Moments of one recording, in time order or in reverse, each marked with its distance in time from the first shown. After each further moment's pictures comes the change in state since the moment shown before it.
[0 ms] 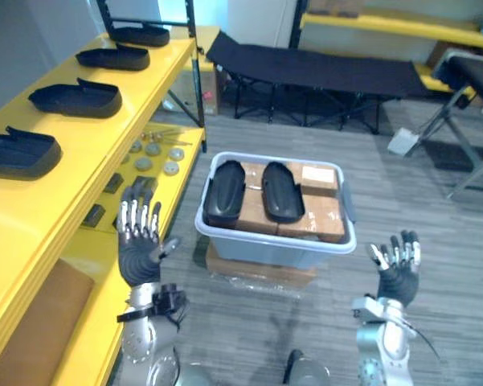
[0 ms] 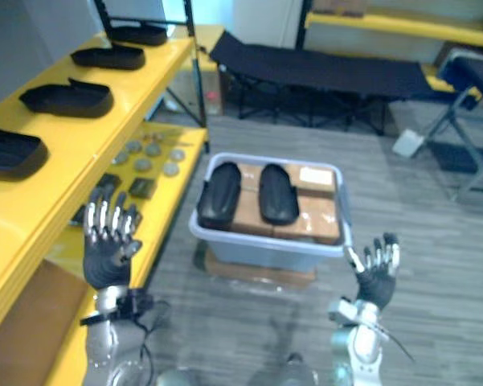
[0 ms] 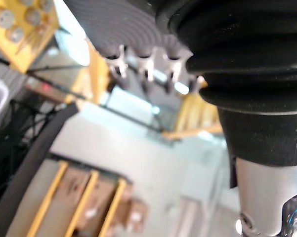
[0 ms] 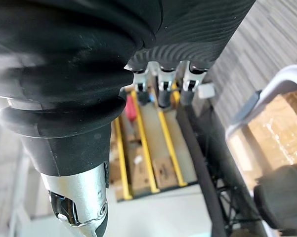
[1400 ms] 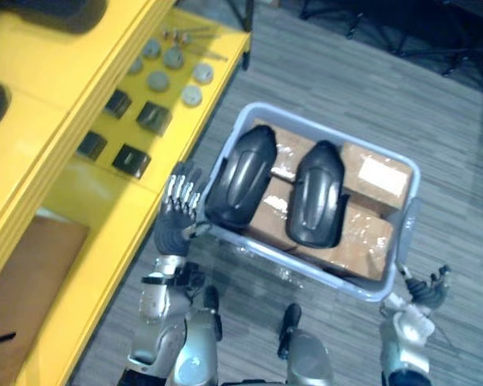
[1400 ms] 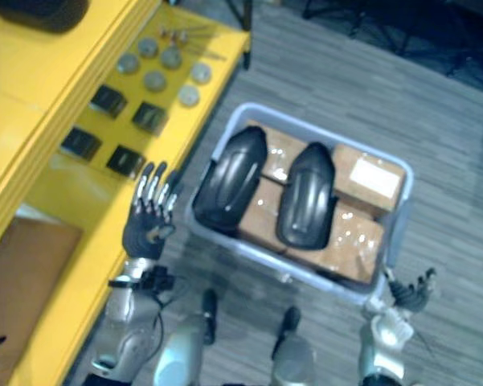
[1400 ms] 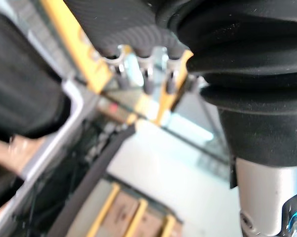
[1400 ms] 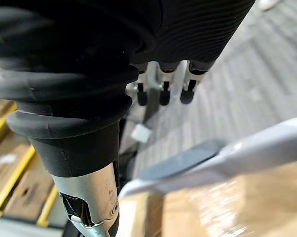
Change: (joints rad) left arm -0.255 -0.006 -0.079 0.136 -0.087 0.060 -0.110; right arm -0.446 -0.250 -0.316 0.705 -0.039 0.091 -0.201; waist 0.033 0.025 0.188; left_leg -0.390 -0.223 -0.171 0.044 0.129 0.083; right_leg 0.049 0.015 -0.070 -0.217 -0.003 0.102
